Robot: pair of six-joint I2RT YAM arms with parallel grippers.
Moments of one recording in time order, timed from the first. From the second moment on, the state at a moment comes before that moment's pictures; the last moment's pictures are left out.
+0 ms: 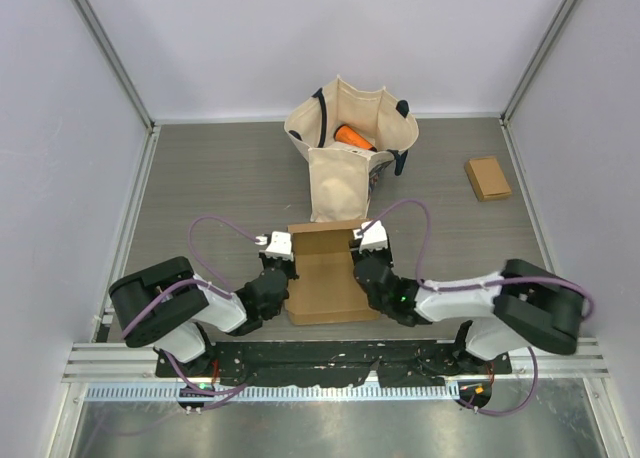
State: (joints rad) left arm -1.04 1.53 0.22 1.13 -0.85 -0.18; right arm 1.11 1.47 0.43 0.64 1.02 0.14
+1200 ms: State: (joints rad) left arm -1.04 1.45 0.30 0.89 -0.87 -0.23; right arm 0.53 1.15 0.15 0.32 -0.43 0.92
